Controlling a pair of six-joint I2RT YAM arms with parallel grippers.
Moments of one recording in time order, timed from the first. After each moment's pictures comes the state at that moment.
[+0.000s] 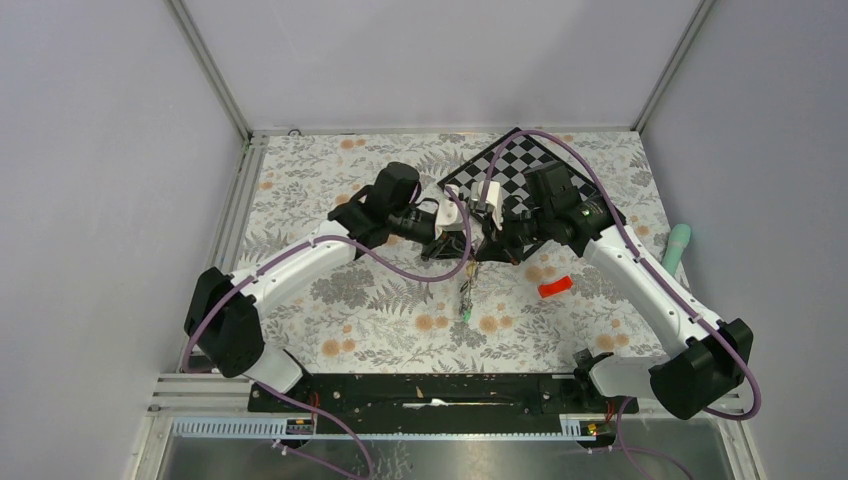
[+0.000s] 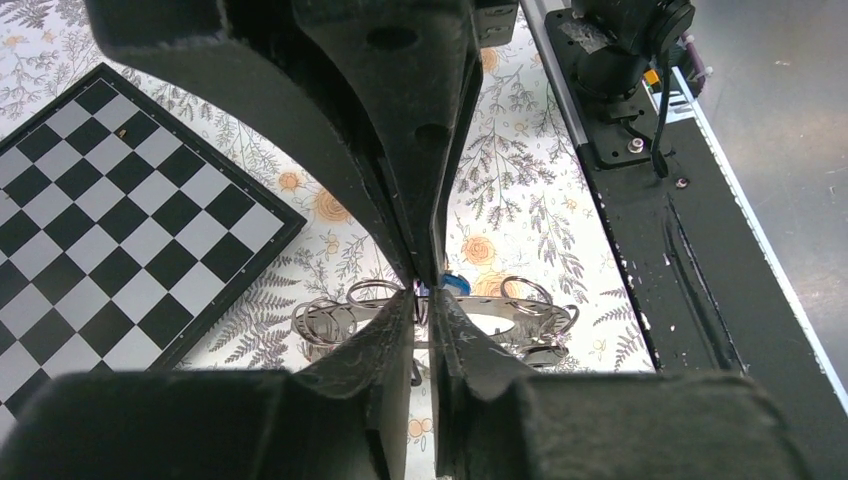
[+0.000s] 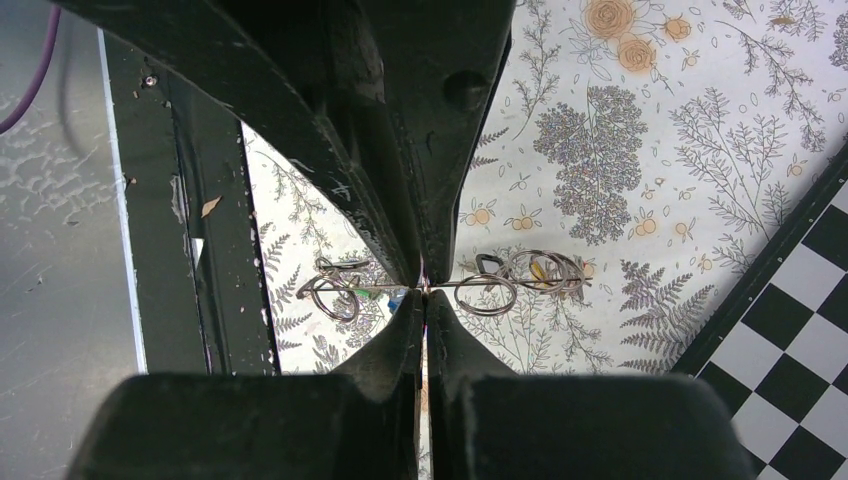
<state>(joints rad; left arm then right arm) -0.72 1.50 1.23 -0.26 0.95 0.52 0.49 1.29 1.23 -0.84 -0.75 -0.56</state>
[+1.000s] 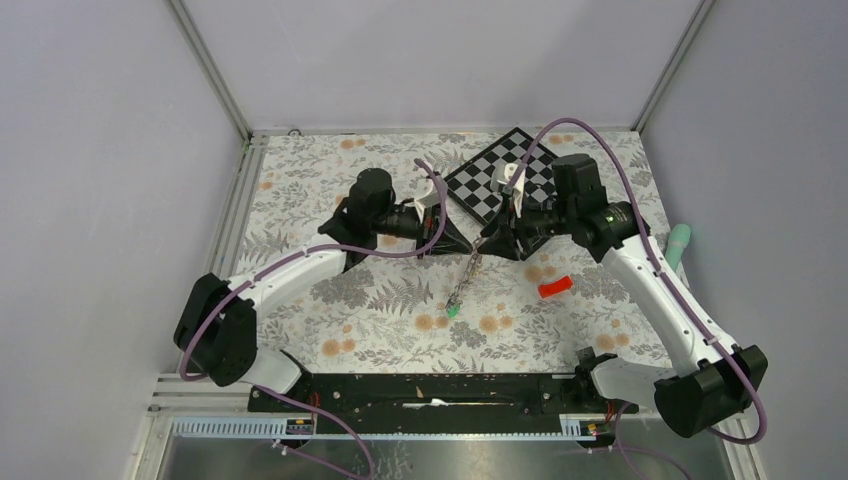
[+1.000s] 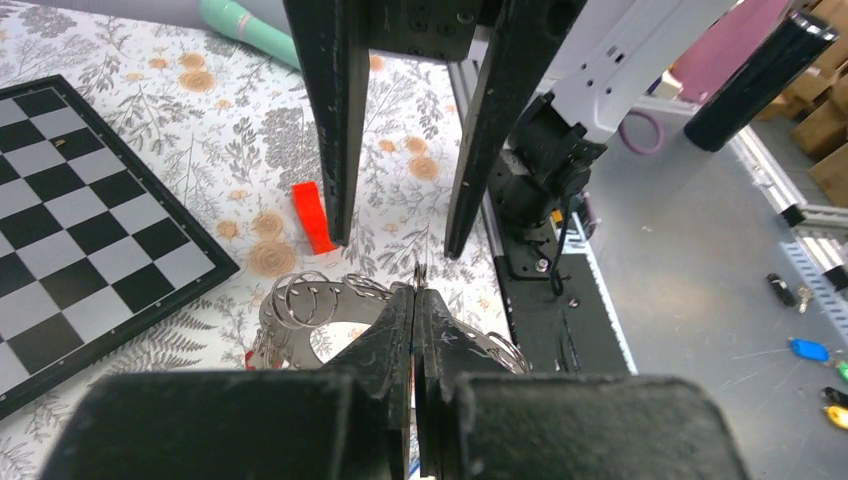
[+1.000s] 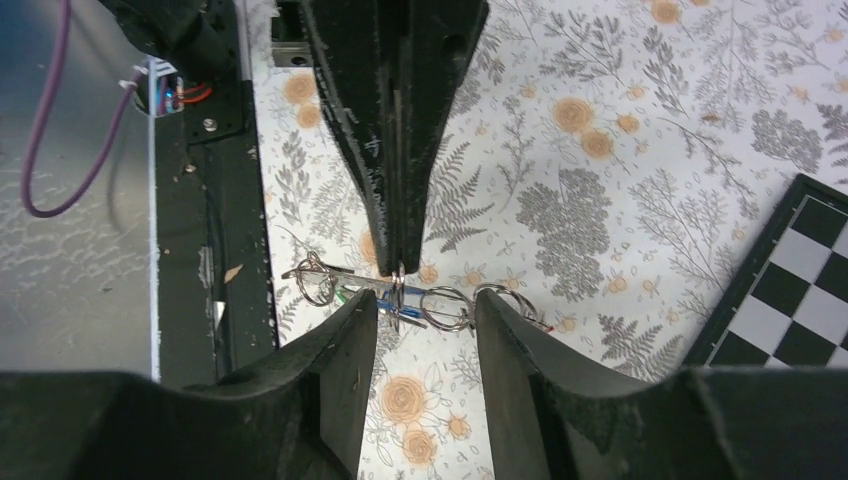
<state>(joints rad) -0.65 1.45 1.03 0.24 1.06 -0.06 0.40 1.20 1.21 -0.72 -0.89 -0.47</state>
